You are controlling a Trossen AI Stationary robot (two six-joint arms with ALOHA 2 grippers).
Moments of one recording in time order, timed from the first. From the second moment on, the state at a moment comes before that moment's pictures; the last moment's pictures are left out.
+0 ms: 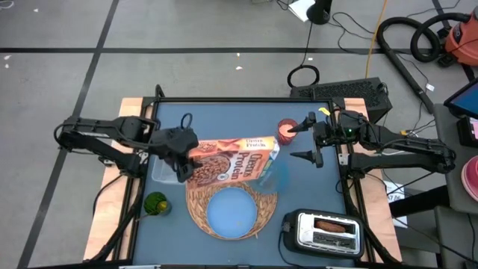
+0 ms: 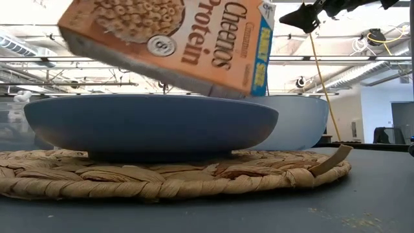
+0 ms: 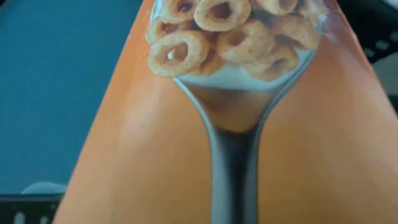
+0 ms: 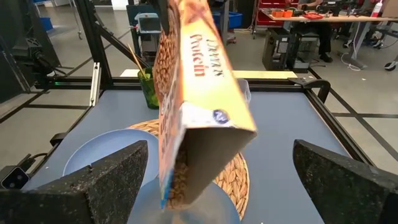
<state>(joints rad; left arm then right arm) -0.14 1.25 1.44 -1.10 -0.09 -0.50 -0.22 0.71 0.69 -0.23 -0.26 -0.05</state>
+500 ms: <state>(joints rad) -0.13 1.25 1.44 -1.10 -0.08 -0.48 -0.22 0.71 0.69 -0.23 -0.26 -0.05</state>
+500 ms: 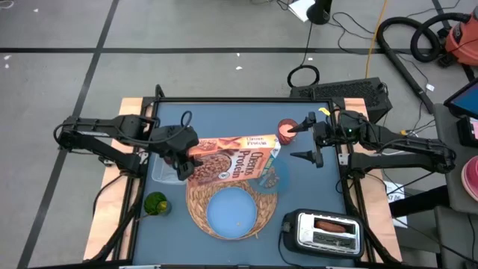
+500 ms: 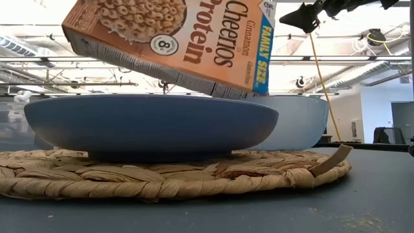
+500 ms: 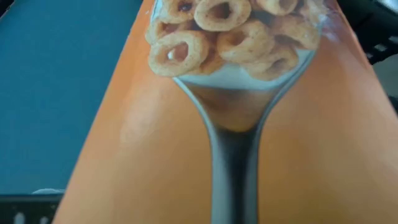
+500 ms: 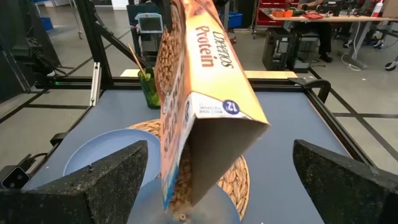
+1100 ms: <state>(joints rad) -0.13 1.25 1.44 -1.09 -0.07 -0.50 -0.22 0.71 0.69 -0.24 -0.26 -0.05</state>
